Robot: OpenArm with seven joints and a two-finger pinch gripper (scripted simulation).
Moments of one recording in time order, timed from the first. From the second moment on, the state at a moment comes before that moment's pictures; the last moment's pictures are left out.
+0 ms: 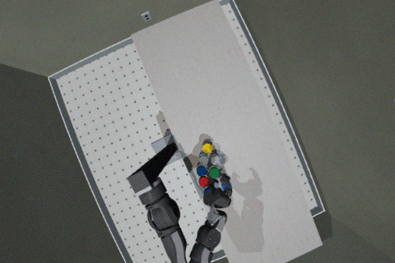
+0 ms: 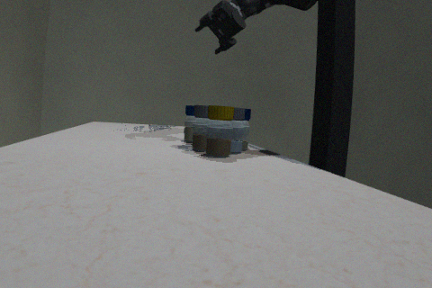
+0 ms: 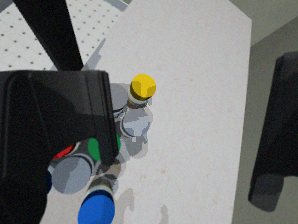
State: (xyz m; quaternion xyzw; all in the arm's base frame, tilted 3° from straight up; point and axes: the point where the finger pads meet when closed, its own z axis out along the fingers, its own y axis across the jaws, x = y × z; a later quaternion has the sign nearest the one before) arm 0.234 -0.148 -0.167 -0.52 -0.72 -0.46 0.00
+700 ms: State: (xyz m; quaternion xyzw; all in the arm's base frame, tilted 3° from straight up) arm 0.205 -0.189 -0.184 -0.69 -0.54 -0.48 0.00
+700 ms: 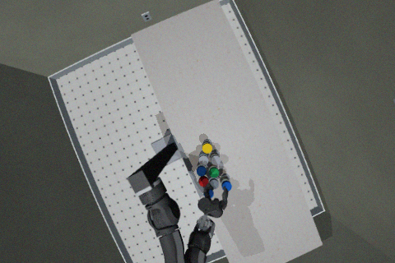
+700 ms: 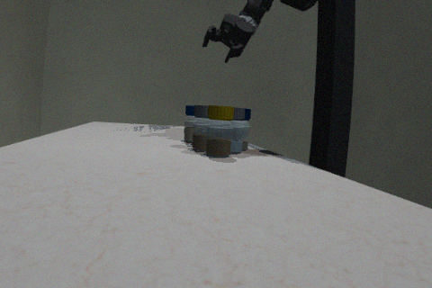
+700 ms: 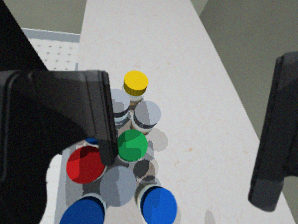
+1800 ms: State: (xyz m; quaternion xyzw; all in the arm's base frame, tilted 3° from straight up) arm 0.142 -0.232 -0.215 -0.84 -0.30 -0.45 0.00
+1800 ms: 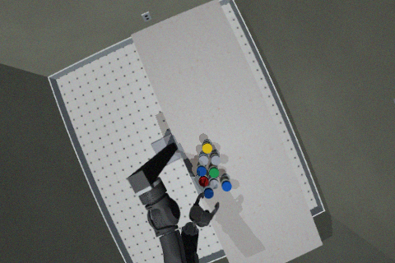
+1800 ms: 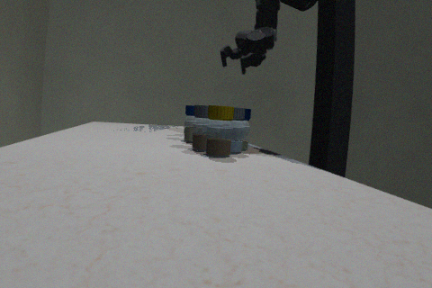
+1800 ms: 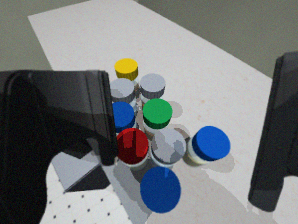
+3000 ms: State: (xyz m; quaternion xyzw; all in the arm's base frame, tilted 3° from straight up) arm 0.142 -0.232 -0.215 -0.84 -0.30 -0.45 0.00
